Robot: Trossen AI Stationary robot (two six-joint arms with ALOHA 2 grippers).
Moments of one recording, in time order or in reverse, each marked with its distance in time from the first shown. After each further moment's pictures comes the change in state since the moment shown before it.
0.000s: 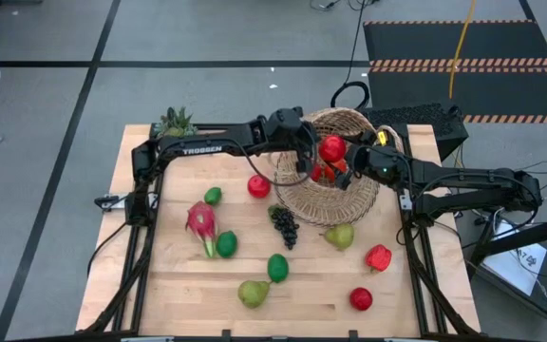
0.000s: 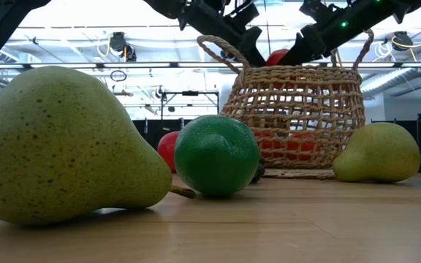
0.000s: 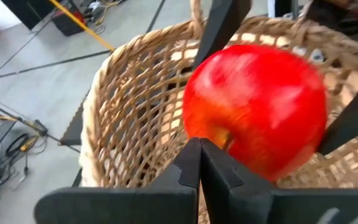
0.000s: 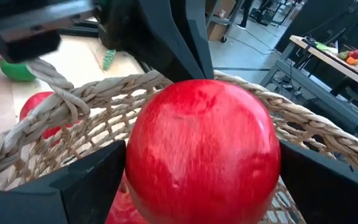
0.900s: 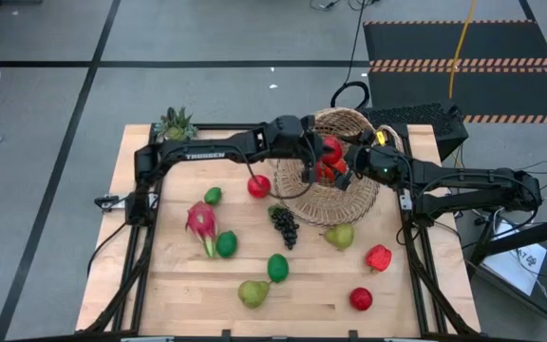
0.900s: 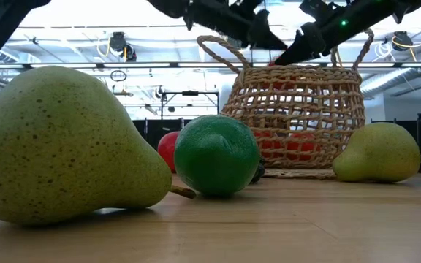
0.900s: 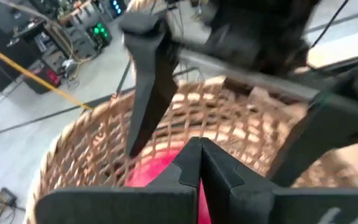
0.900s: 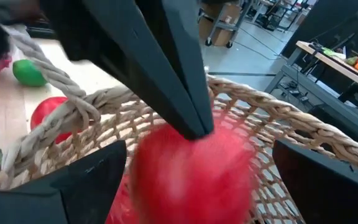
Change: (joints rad) left arm -0.040 0.022 -0.011 0.165 0.160 0.075; right arm 0.008 0.000 -0.001 0.020 -0.029 -0.005
